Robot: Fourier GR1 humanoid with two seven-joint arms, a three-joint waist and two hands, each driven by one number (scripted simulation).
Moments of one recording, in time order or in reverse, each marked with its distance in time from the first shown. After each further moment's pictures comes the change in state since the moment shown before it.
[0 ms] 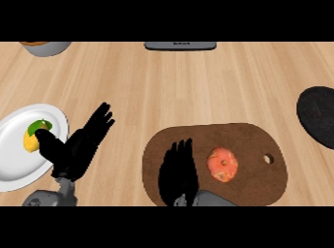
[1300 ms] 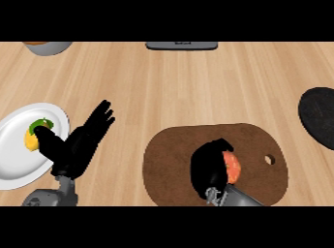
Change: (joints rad) left arm -0.007 -0.040 0.039 -0.029 -0.042 -0.028 0.046; right arm 0.062 -0.176 -0.019 -0.004 0.369 -0.013 -0.201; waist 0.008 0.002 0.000
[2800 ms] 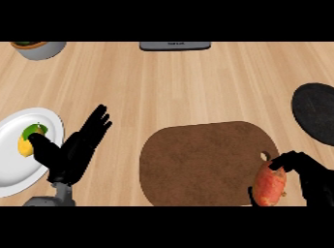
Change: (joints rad) left arm 0.049 -0.012 0.015 -0.028 -0.014 -0.009 -0.007; right arm 0.673 -0.143 -0.565 -0.704 -0.333 -1.065 -0.233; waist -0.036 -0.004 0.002
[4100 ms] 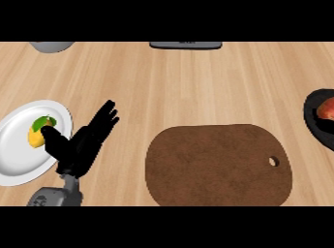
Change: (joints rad) left arm -0.059 -0.027 0.005 0.059 -0.022 -0.040 -0.011; right arm -0.529 -0.078 -0.653 1.159 -0.433 -0.349 -0.732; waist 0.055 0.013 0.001
